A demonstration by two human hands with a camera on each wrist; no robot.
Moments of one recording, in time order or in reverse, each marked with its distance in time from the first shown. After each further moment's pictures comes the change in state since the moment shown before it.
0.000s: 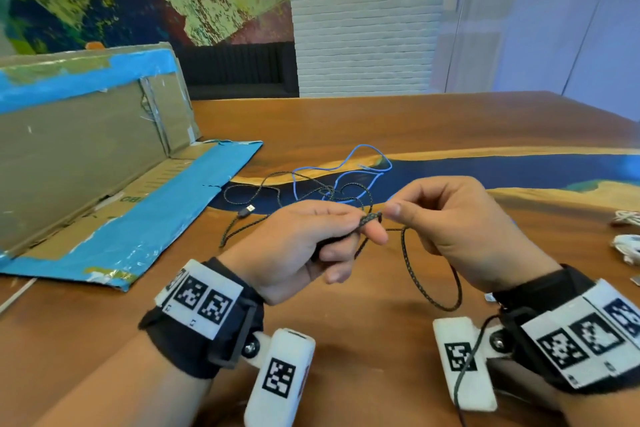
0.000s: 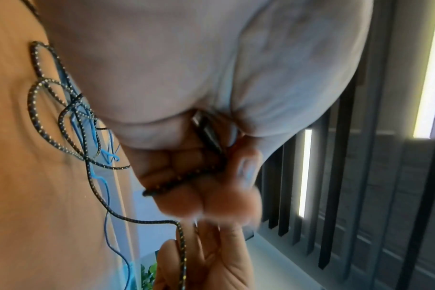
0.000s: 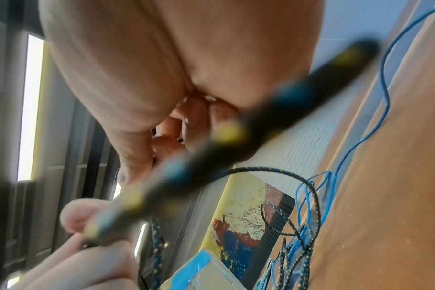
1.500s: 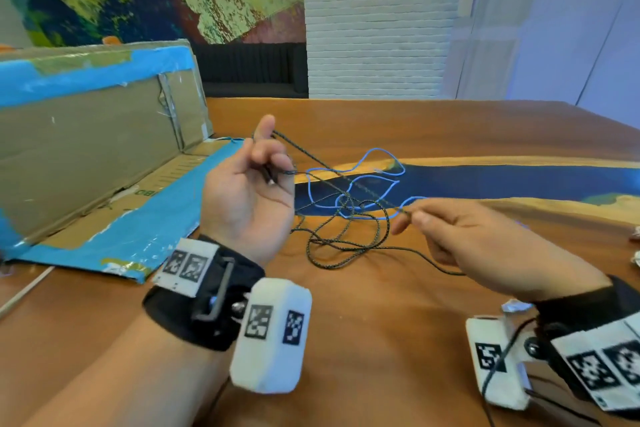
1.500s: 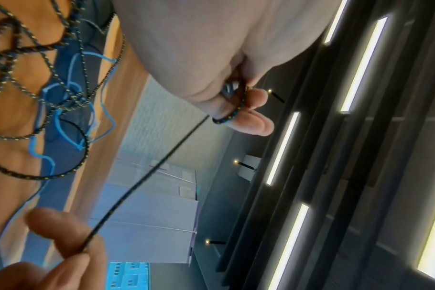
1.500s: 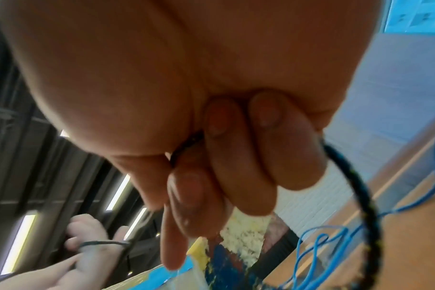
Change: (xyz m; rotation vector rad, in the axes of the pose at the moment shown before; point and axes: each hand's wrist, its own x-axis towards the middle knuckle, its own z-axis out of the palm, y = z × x) left_hand 0.000 0.030 -0.044 -0.954 0.472 0.536; right_hand 0.002 0.003 -0.012 -0.414 -0.253 0.121
